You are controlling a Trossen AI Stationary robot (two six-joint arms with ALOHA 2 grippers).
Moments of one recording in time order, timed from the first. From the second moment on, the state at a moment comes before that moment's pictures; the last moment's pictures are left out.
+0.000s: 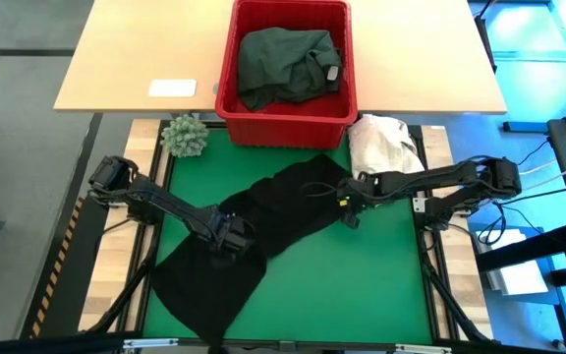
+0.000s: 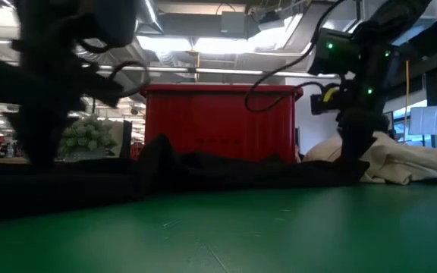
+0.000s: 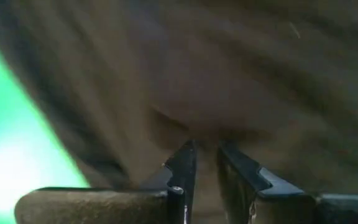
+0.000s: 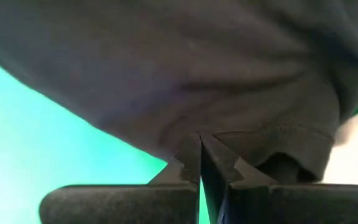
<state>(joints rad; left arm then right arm) -0.34 1.67 0.94 -0.91 -0.11 -0.72 -0.10 1.42 0.69 -0.56 0.15 0.26</state>
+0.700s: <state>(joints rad) -0.53 1.67 0.86 -0.53 0.07 -0.94 -0.26 1.59 0.69 -0.29 0.35 0.21</state>
